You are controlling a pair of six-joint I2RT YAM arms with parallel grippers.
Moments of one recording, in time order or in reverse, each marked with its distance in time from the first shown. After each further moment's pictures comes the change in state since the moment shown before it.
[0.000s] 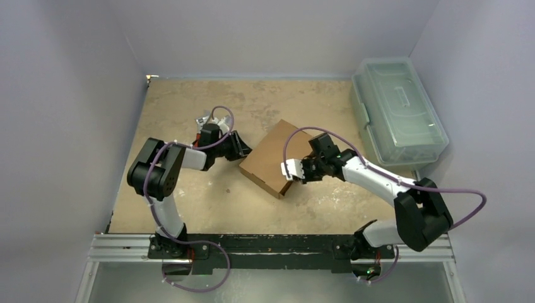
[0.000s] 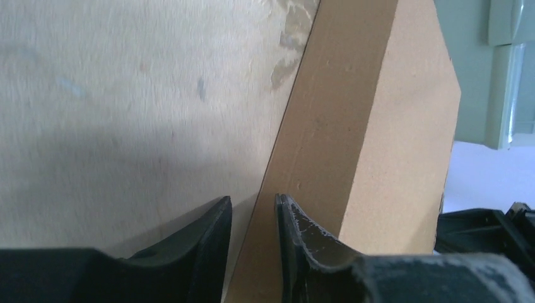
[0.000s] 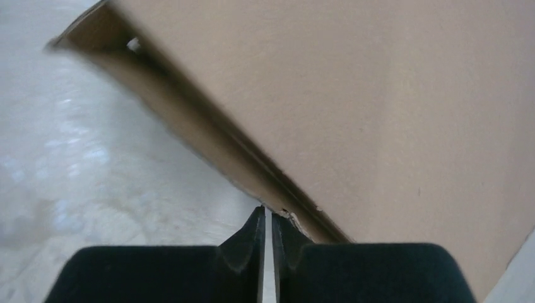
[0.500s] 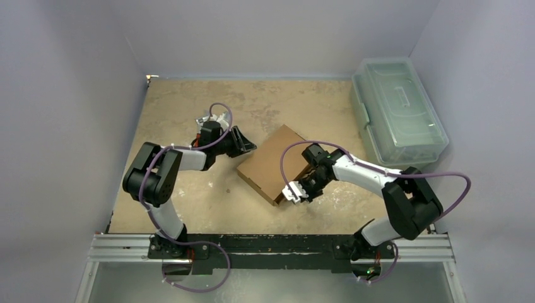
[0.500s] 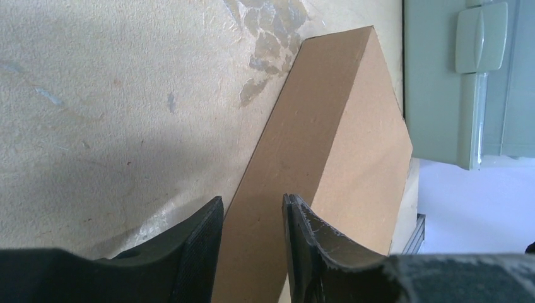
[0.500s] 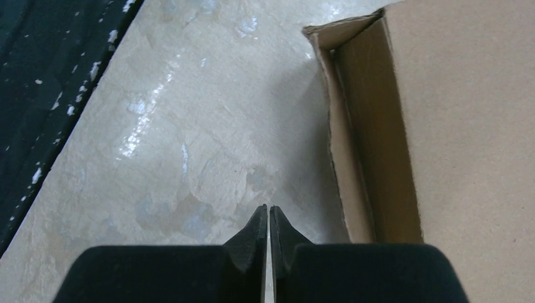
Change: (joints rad) left arm -0.028 -0.100 -0.042 0.019 -0.090 -0.105; right arm 0.053 0.086 0.018 -0.336 -0.245 -0.406
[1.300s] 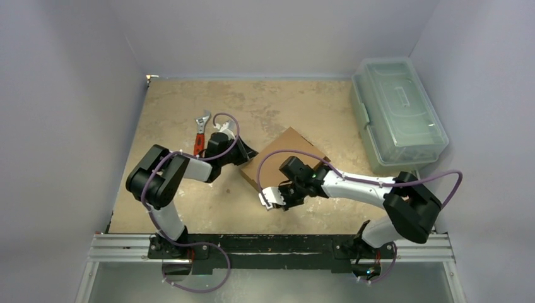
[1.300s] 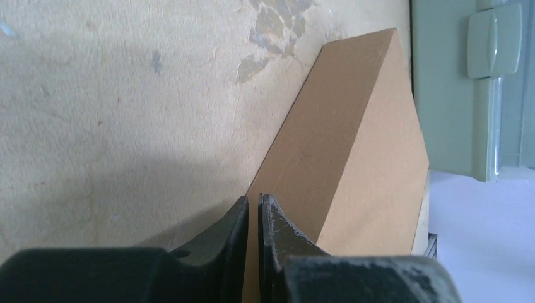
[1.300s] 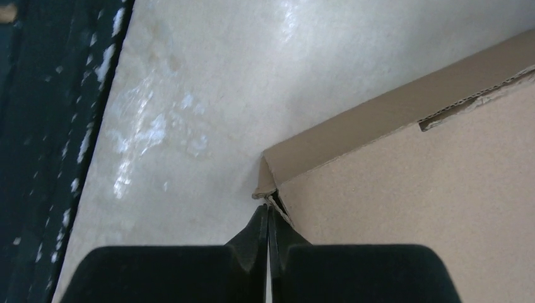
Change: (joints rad) left arm -0.114 0.000 -0.118 0.167 -0.158 -0.059; right arm 0.313 -0.033 -0.043 0.354 0.235 0.562
